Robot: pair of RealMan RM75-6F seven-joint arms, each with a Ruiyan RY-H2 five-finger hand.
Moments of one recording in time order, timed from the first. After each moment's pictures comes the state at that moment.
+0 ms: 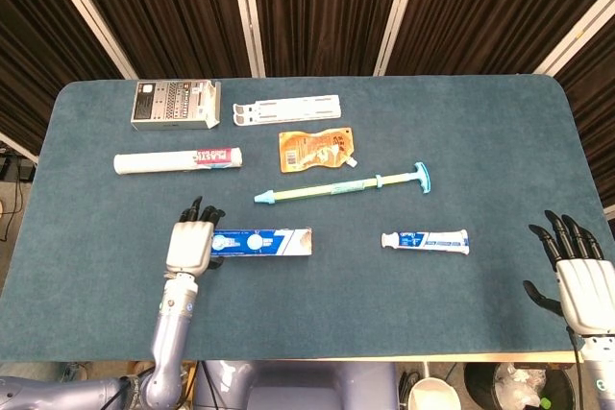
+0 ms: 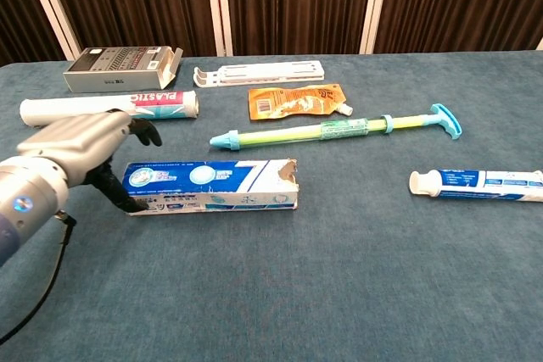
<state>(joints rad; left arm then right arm) -0.53 -1.85 -0.24 -1.58 0.96 1.34 0.84 0.09 -0.99 0.07 -1.74 -1.52 1.48 -0.12</state>
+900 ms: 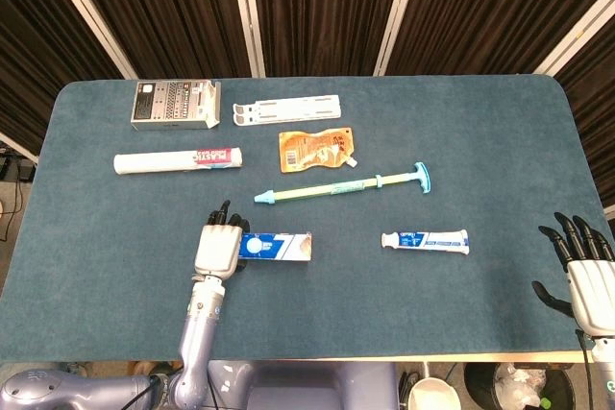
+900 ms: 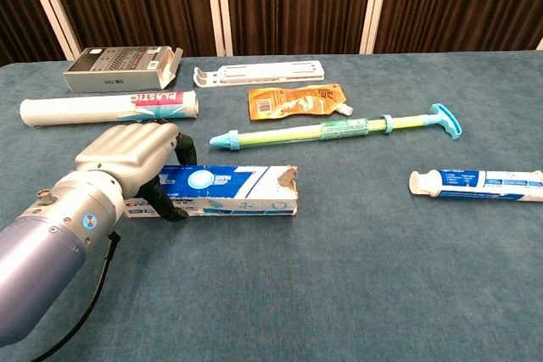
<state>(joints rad) -0.60 -1.99 -0.24 -1.47 0.97 1.36 0.88 0.08 -0.97 0.06 -1.70 -1.52 1.49 -0.07</state>
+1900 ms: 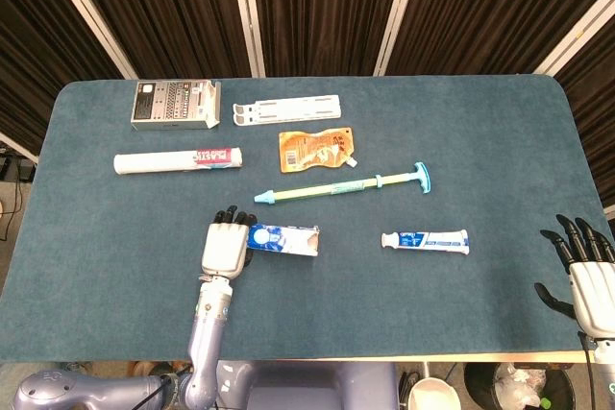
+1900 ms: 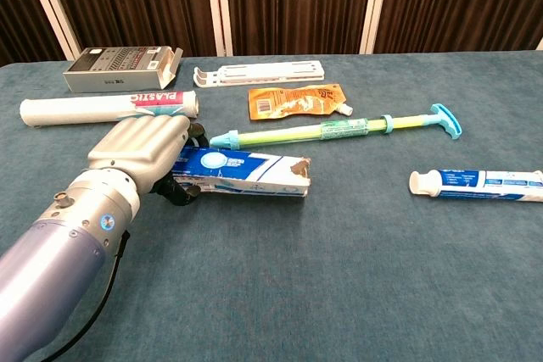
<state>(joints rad) -0.61 -2.05 -0.24 -1.42 1.04 1.39 0.84 0.08 -0.97 0.06 -1.70 -1.52 1.49 -0.08</state>
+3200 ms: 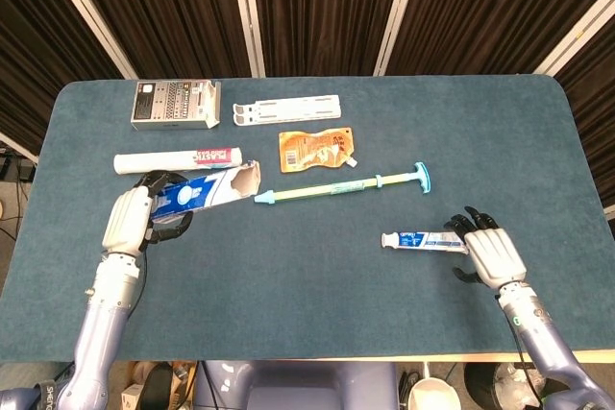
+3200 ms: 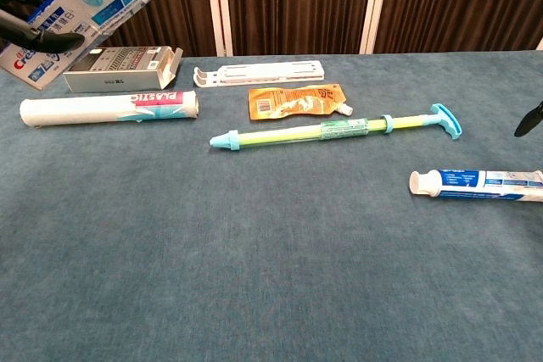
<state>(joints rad) -0.45 -1.39 -0.40 -2.11 0.93 1.34 0.37 0.38 -1.18 0.10 -1.60 -1.35 1.02 -0.15</state>
